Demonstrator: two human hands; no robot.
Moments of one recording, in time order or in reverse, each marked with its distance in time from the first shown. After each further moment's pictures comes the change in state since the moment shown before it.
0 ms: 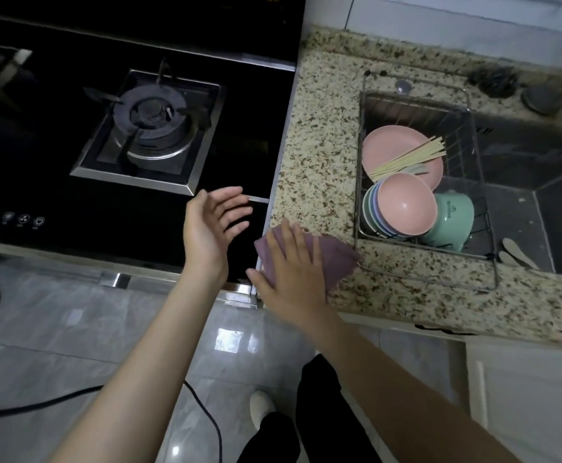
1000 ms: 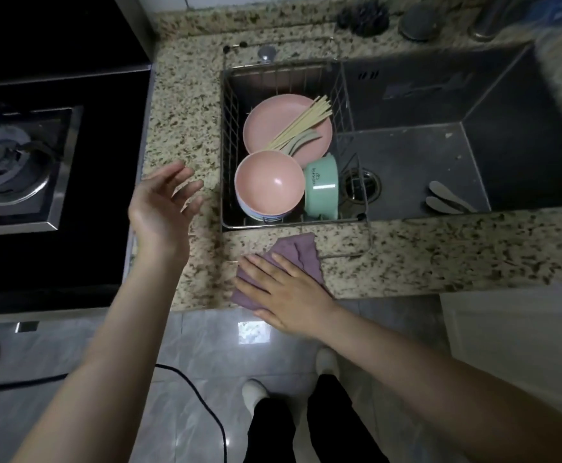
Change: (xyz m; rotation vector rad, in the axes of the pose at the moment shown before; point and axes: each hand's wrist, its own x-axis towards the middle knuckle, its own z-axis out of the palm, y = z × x) left_hand -0.019 -0.055 0.184 0.086 0.067 -0.016; right_hand -0.092 0.206 -0.021 -0.249 0.095 -0.476
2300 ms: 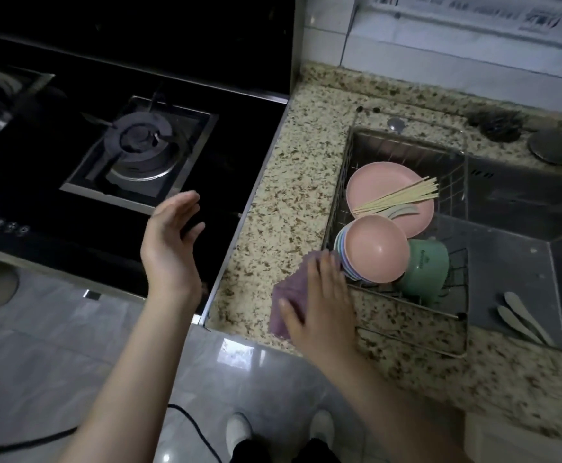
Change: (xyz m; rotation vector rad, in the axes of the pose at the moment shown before) left_hand 0.013 0.054 -0.120 -0.171 0.272 0.258; right_hand 0.108 -0.040 -0.029 0.387 -0.075 0.506
